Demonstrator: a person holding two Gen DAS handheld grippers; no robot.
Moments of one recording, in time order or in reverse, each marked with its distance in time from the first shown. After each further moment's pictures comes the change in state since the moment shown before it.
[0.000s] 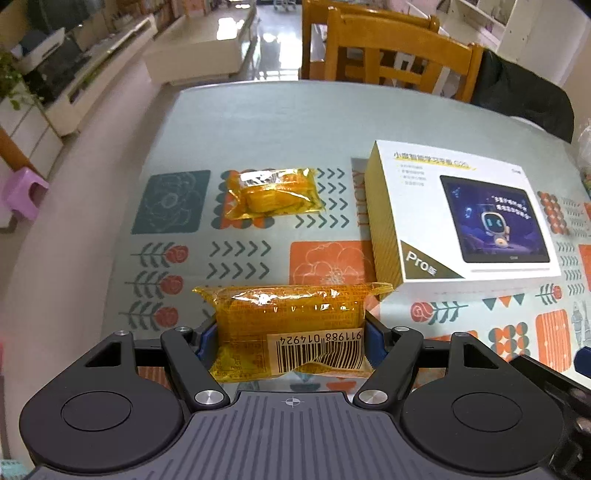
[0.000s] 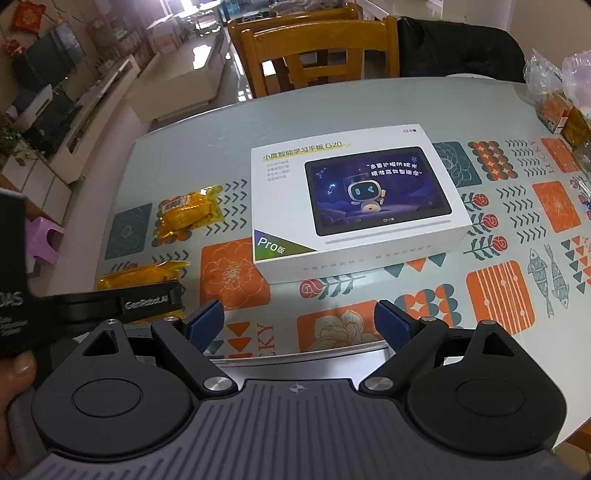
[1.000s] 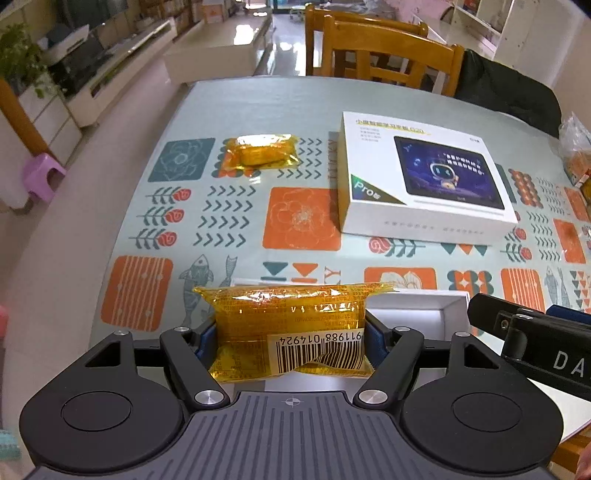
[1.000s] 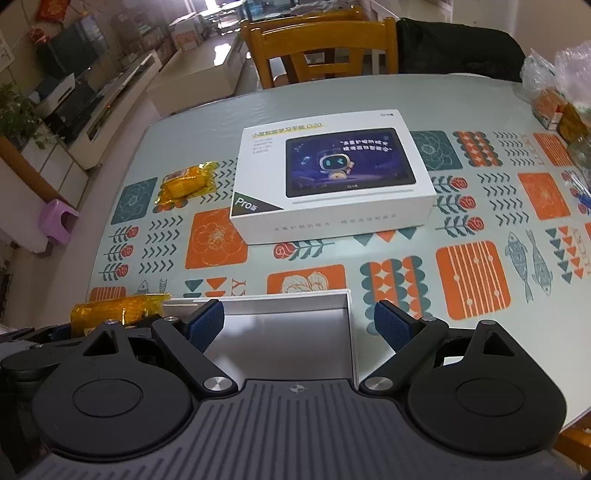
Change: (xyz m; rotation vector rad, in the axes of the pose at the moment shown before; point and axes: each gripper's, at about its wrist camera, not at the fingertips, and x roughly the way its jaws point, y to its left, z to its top) left arm -0.066 -0.043 -0.096 -0.043 -0.029 0.032; right arm -0.037 -0.052 -0.057 -0.042 -0.013 0.043
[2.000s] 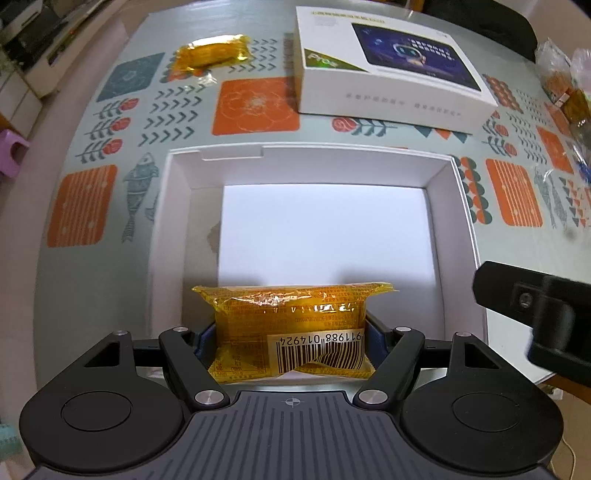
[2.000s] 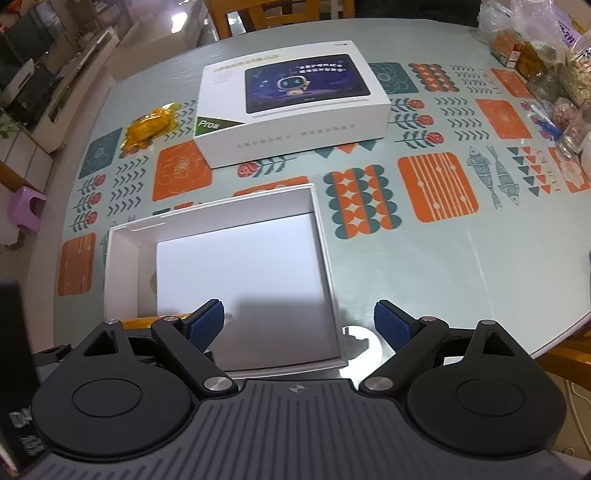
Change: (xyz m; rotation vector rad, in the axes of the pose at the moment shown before) left arm 0.044 -0.022 -0.077 0.088 0.184 -0.083; right arm -0.006 -0.001 -0.065 0.072 0.127 -0.122
